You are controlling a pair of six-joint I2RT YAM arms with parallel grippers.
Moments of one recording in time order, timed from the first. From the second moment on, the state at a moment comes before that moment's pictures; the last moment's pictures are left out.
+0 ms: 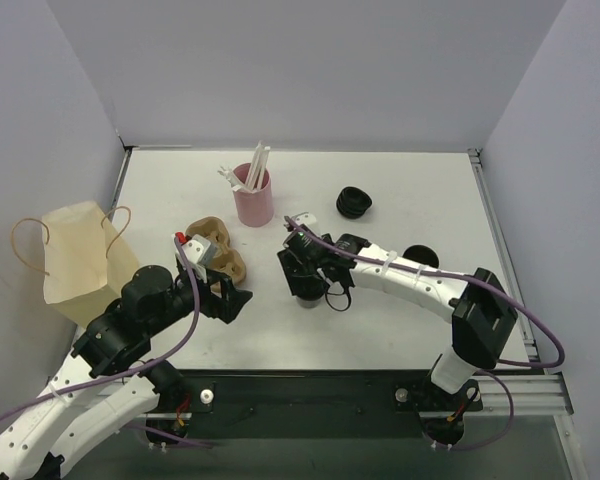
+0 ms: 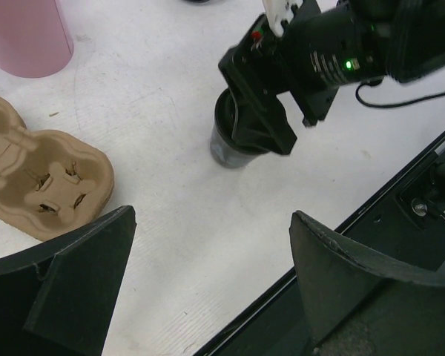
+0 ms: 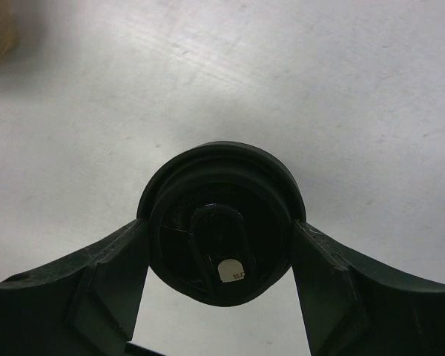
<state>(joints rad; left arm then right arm) -0.71 0.55 0.78 -0.57 0.03 -0.28 0.97 1.63 1.23 -0.66 0.29 0.43</state>
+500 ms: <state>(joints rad) -0.71 0.55 0.78 -0.57 0.03 -0.28 0.49 1.70 1.32 -0.71 0.30 0.33</state>
